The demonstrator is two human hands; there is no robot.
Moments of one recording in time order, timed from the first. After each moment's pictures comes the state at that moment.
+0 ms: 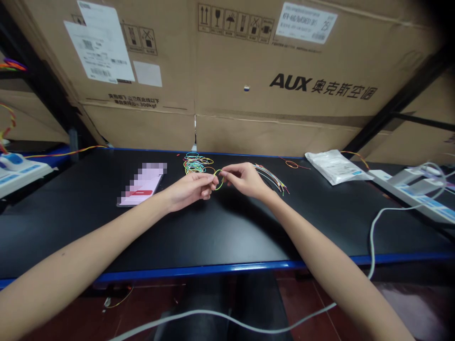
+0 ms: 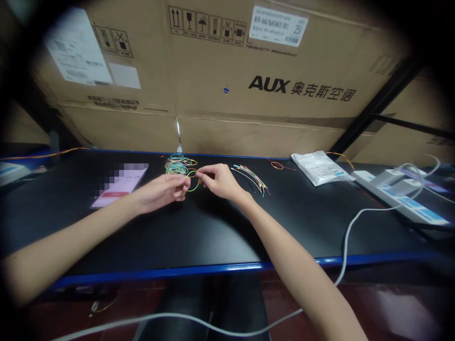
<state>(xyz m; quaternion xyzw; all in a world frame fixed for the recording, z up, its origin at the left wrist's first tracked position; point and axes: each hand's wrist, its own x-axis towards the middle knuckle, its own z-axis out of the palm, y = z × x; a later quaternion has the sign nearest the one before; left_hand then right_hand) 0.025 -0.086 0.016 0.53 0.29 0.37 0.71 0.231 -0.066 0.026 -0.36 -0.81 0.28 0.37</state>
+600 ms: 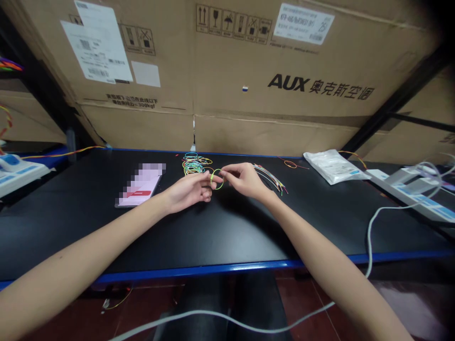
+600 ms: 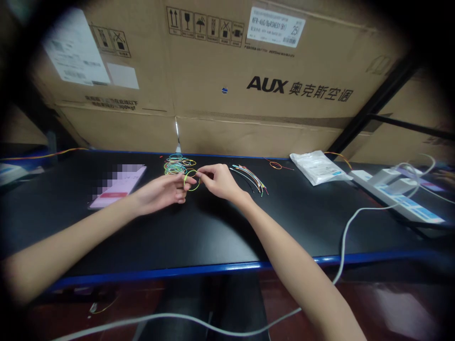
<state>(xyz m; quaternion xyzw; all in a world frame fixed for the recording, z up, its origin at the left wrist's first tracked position) 0.027 -0.086 0.017 0.48 0.28 0.37 0.75 0.232 -0.066 0.025 -0.38 -0.82 0.22 0.37</state>
